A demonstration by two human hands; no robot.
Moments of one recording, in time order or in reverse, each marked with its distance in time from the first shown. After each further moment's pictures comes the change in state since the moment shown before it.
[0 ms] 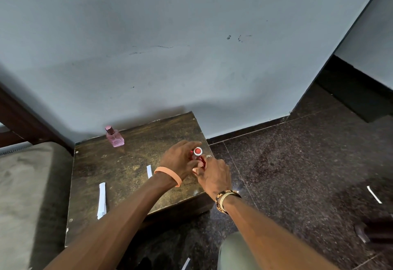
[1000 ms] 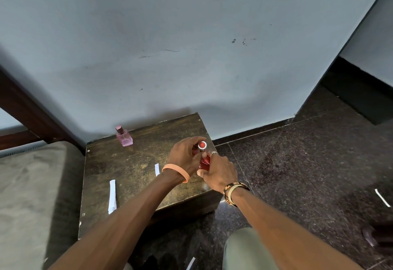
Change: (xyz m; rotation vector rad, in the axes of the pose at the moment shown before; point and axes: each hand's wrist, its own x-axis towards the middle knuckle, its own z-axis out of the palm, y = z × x) left_hand -0.006 0.014 -0.012 -0.151 0.134 -0.040; right_hand -0.001 -0.005 -0.017 -0.053 -0.155 0.028
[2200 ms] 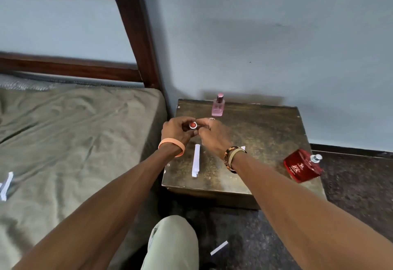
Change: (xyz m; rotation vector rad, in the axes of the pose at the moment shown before) left_hand -0.083 -0.221 -0.137 -0.209 0.343 -0.515; right_hand 0.015 -0.230 0.128 0.398 -0.336 -0.310
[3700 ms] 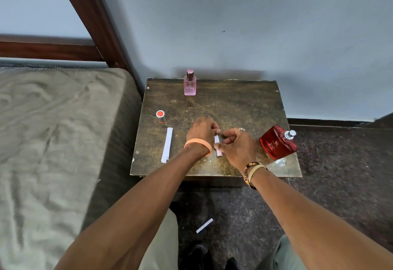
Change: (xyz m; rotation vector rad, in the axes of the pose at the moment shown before) left_hand -0.025 0.038 0.147 0.297 -0.245 -0.009; right_hand -0.032 0.144 -0.059 -0.052 0.292 0.242
